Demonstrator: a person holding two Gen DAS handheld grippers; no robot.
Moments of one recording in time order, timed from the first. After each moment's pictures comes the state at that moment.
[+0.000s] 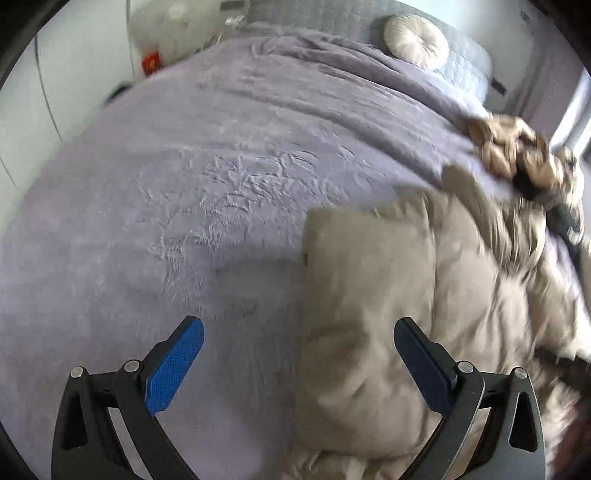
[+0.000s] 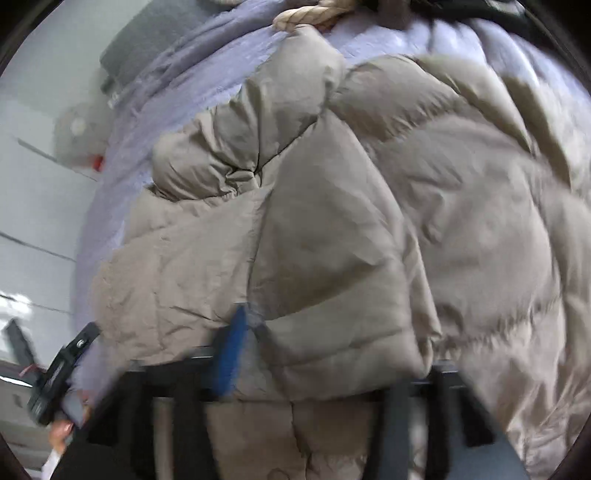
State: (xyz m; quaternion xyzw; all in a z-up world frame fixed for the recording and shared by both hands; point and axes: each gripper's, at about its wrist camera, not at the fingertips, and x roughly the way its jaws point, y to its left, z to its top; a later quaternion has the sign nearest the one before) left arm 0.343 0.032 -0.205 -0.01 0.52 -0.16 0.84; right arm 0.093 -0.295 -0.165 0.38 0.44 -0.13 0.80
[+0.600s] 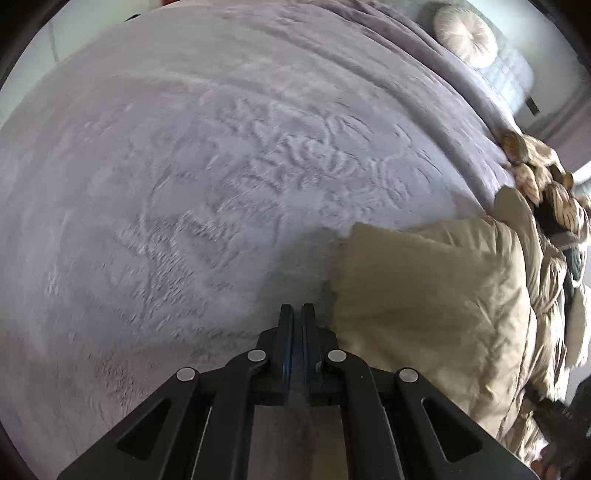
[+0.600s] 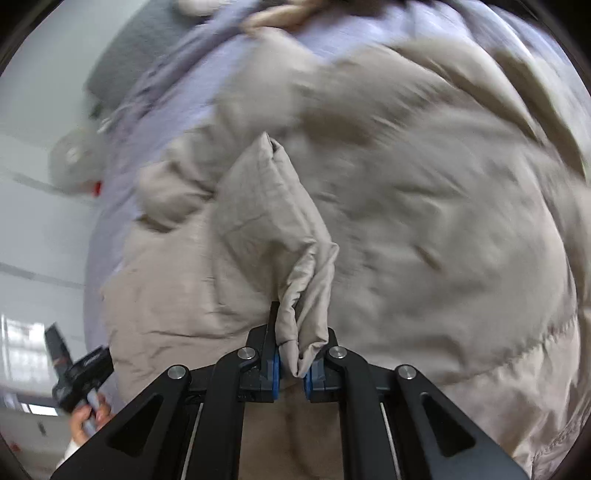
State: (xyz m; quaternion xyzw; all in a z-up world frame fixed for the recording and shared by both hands) left arm 0.403 0.039 -0.257 -0.08 0.60 -0.13 0.79; right arm 0.109 -0.315 -0.193 0.43 0.44 -0.16 0.77
